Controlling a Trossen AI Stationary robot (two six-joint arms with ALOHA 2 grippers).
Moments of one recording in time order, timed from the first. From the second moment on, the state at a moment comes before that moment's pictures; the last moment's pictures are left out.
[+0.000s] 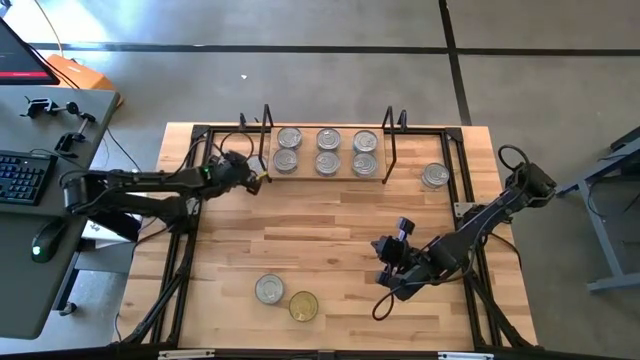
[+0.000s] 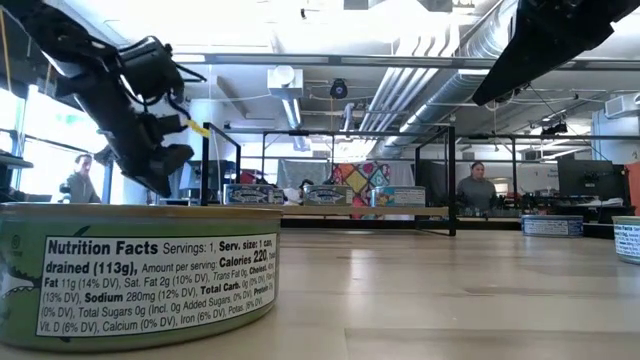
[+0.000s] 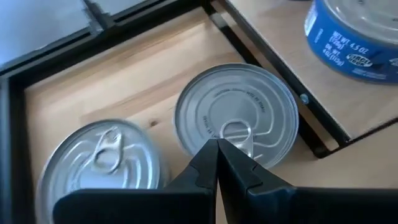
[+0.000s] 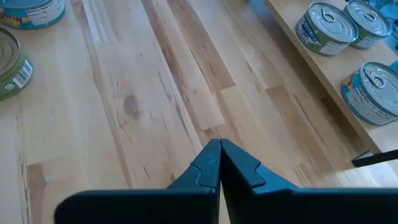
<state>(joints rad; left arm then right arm) 0.42 1.09 0.39 -0.24 -0.57 -0.45 0.63 1.52 1.03 -0.71 0.77 0.79</state>
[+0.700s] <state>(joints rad) 0.29 1.13 0.39 -0.54 -0.26 -0.65 0.65 1.52 1.03 -0.70 0.77 0.81</state>
